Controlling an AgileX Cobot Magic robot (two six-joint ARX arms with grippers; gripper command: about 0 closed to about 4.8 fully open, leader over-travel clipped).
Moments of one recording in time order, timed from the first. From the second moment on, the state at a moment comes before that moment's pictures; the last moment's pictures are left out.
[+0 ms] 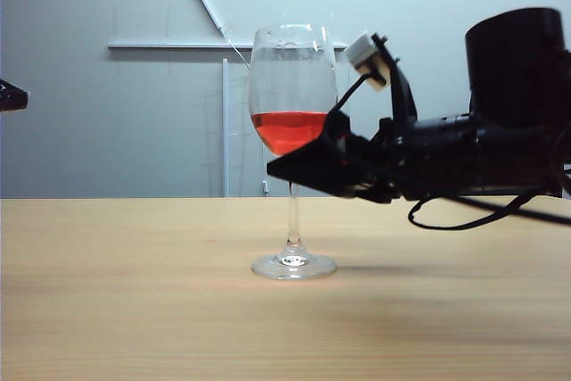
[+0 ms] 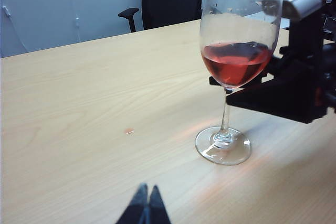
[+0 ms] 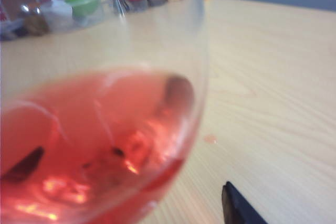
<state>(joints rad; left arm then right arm) -0.63 0.02 0.01 -0.04 -0.02 0.05 0.45 1.89 0.55 1.24 -0.60 0.04</state>
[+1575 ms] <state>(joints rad) -0.63 0.01 0.01 -0.04 -0.02 0.05 0.52 1.93 0.59 1.30 -0.53 0.34</state>
